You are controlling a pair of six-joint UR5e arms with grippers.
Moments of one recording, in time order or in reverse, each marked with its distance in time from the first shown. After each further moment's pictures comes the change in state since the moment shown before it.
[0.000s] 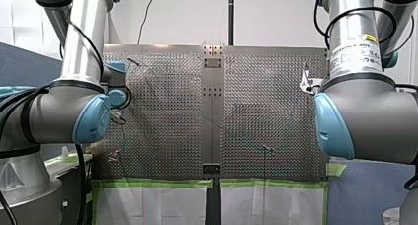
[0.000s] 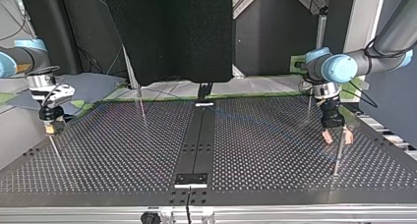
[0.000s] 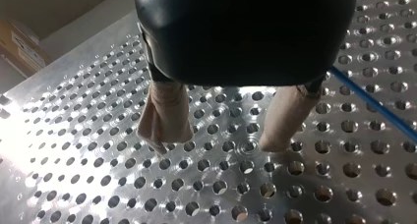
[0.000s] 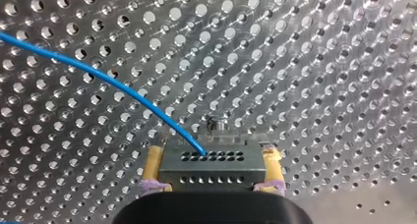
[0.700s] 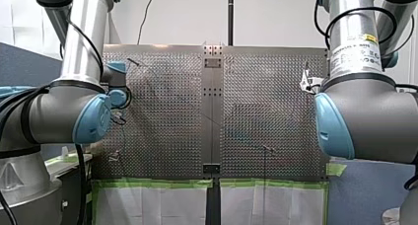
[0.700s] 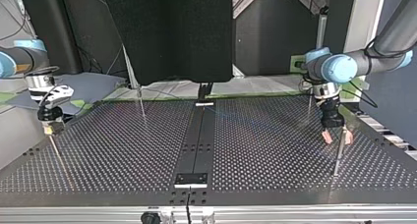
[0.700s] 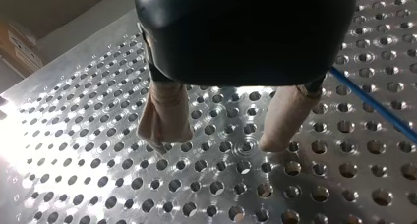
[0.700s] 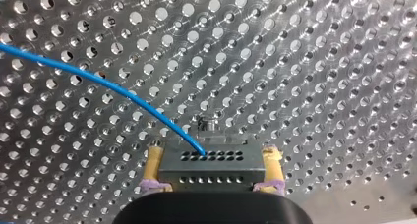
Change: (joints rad) left arm -0.002 0.000 -0.001 -0.001 0.000 0.006; right arm 0.000 -0.001 0.000 -0.013 0.003 0.034
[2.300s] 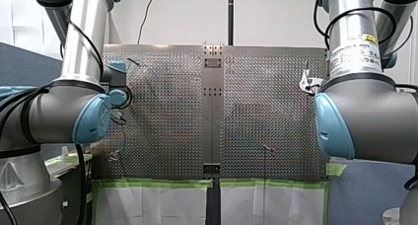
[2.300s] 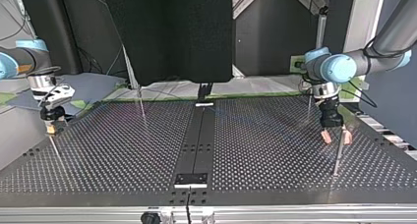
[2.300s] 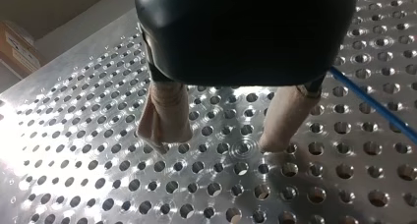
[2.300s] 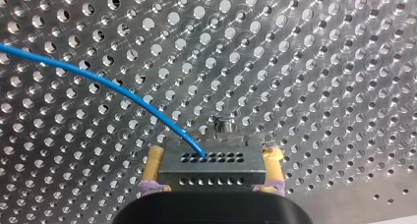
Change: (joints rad) left arm -0.002 0.000 0.000 0.000 0.000 0.007; right arm 0.005 0.002 0.001 0.022 0.007 0.048
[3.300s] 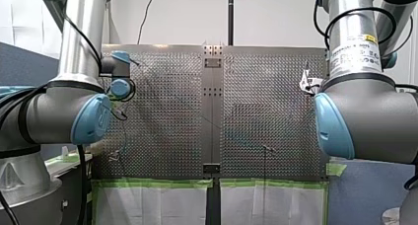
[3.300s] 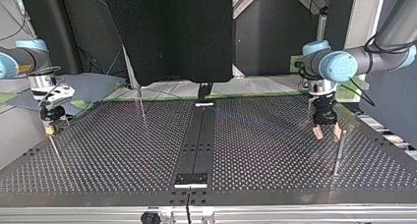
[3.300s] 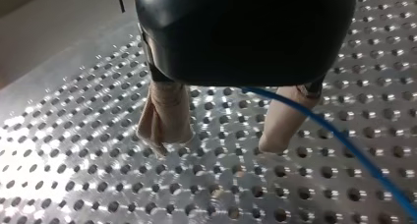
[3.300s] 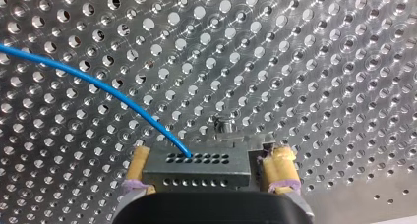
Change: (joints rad) left arm -0.048 0.087 0.000 -0.186 0.001 0.086; right arm 0.000 0.000 0.000 0.000 0.000 0.000
